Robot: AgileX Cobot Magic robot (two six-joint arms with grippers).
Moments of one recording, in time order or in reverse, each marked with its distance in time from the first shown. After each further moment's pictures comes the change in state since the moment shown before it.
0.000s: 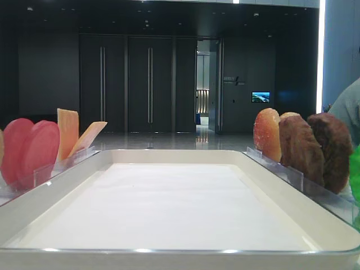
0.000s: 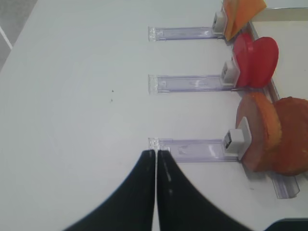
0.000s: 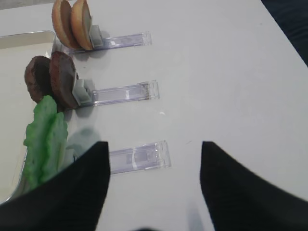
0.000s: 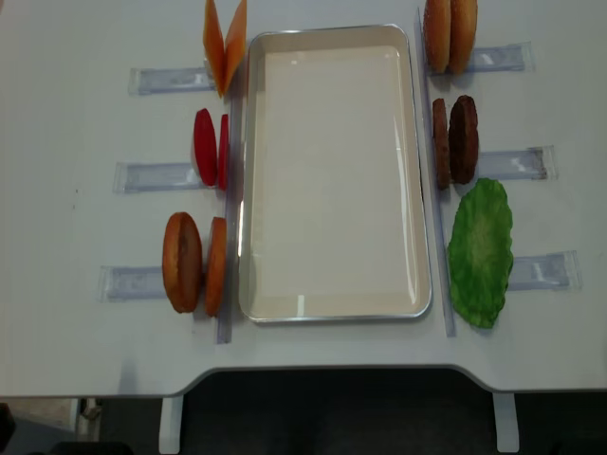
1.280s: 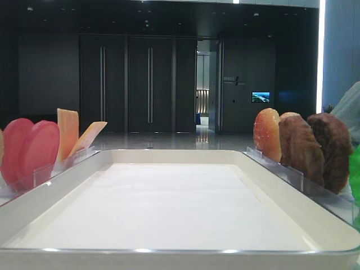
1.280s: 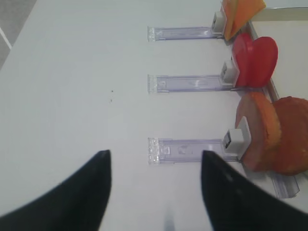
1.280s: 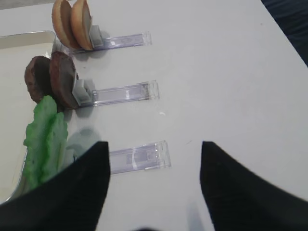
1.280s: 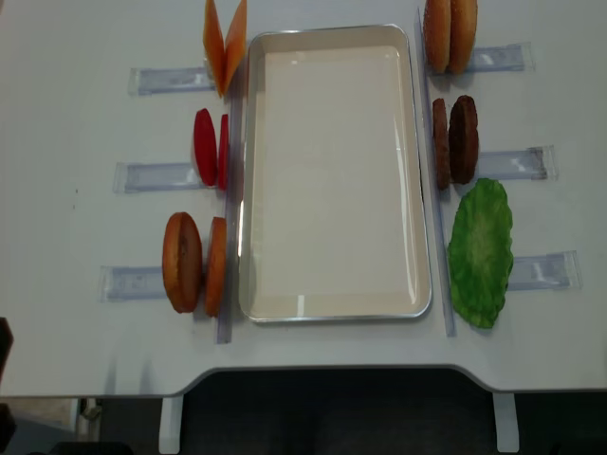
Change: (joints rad) left arm 0.000 0.000 0.000 -0.002 0.000 0.002; right arm 0.000 0.000 0.000 0.000 0.000 -0.001
